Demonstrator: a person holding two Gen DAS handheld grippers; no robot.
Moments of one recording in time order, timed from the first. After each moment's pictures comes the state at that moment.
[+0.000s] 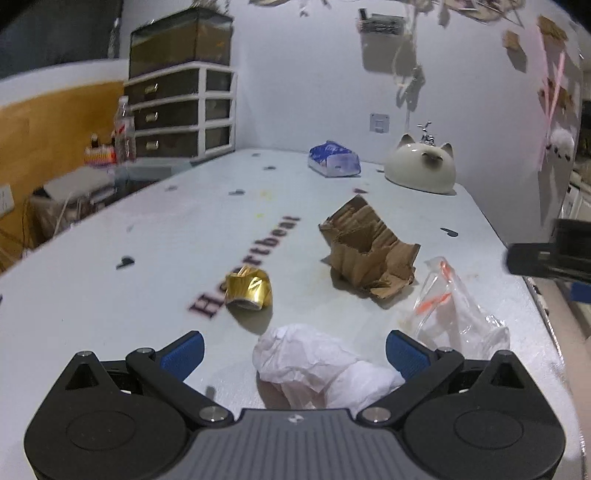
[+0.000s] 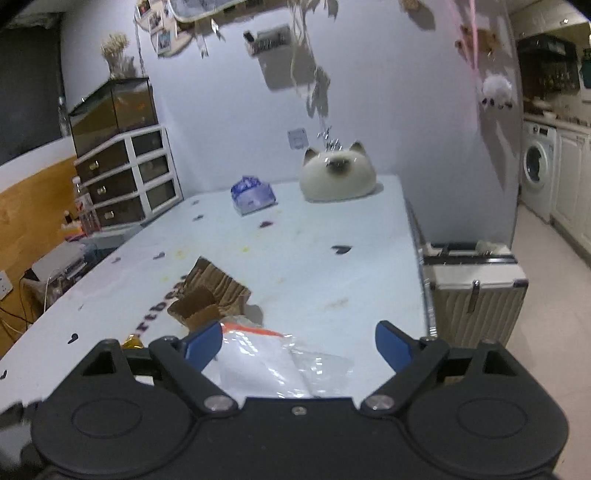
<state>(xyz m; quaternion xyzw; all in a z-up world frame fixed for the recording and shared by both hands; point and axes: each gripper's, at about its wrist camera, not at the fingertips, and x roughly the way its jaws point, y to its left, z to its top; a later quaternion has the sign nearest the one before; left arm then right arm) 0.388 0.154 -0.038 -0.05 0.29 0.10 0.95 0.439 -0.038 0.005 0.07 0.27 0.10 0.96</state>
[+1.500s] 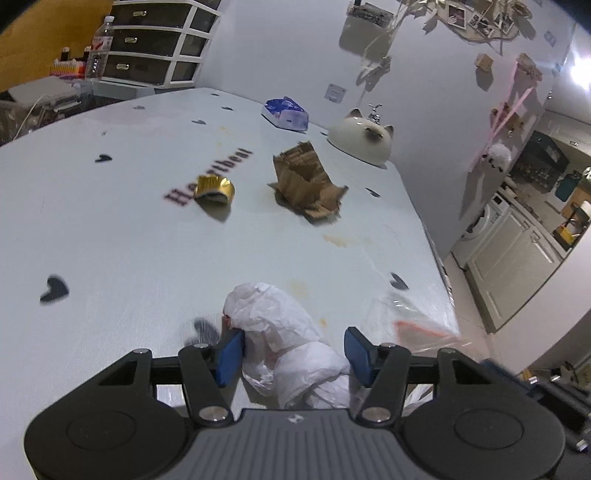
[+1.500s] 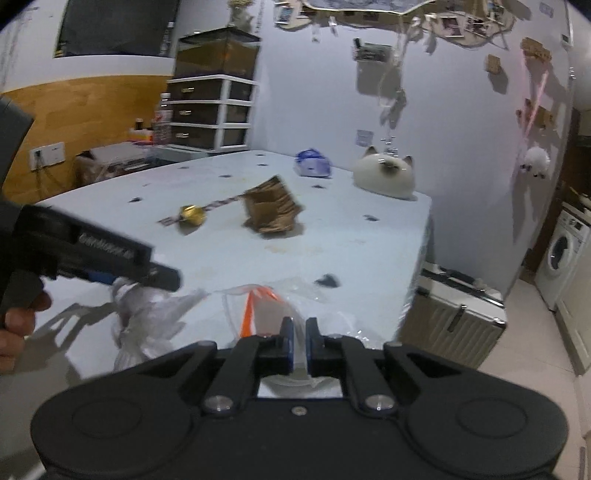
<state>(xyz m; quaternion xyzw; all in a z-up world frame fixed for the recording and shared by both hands) 0.294 0.169 -0.043 -0.18 0.34 -0.03 0.92 0.273 -0.048 -0.026 -0.11 0.23 0.18 0.95</state>
